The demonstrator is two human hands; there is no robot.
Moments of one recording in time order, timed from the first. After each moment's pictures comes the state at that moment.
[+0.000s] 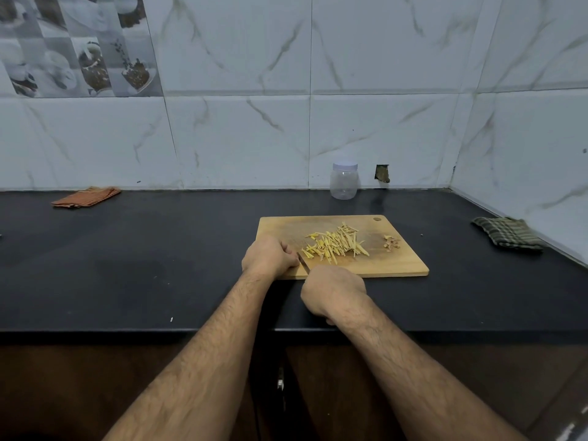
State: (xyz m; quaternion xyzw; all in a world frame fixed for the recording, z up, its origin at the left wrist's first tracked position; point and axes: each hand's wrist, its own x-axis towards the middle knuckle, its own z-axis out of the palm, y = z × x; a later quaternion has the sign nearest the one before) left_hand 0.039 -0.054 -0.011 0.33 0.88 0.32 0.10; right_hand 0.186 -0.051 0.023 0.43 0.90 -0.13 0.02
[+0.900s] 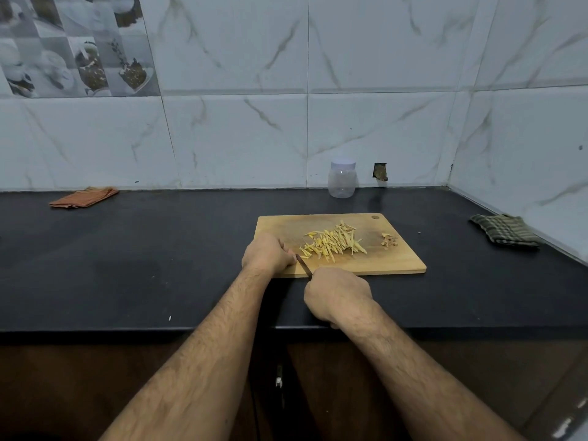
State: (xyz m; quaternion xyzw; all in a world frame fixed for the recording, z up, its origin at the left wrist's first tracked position) left_hand 0.035 -0.049 -0.012 0.32 0.89 0.31 0.11; right_hand 0.199 -0.052 0.020 0.42 0.89 -0.15 0.01
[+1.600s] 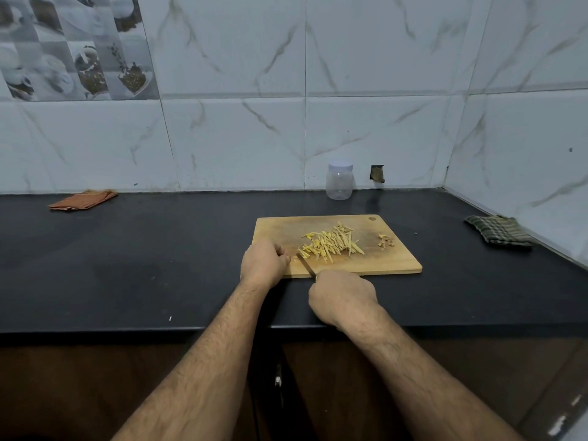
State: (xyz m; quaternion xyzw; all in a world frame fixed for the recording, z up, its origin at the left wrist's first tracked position) left_hand 0.049 -0.065 -0.021 0.34 0.88 0.34 0.03; right_hand 0.206 -0.049 0.015 0.44 0.89 -0.12 0.00
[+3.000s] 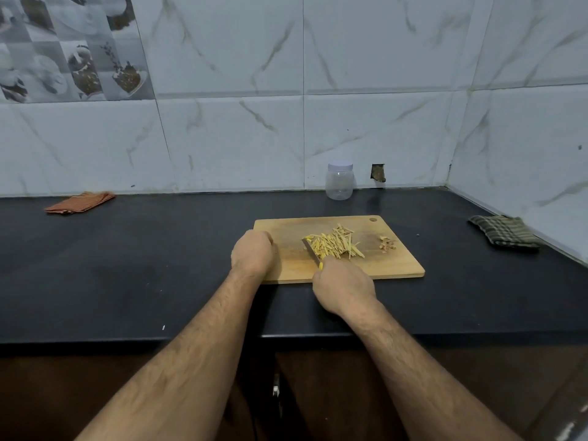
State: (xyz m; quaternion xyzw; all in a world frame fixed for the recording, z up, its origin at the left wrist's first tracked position) left_hand 0.018 -0.045 -0.009 0.35 0.91 0.23 -0.03; right_hand 0.190 -0.008 -0.004 0.43 0.88 -0.14 -0.12
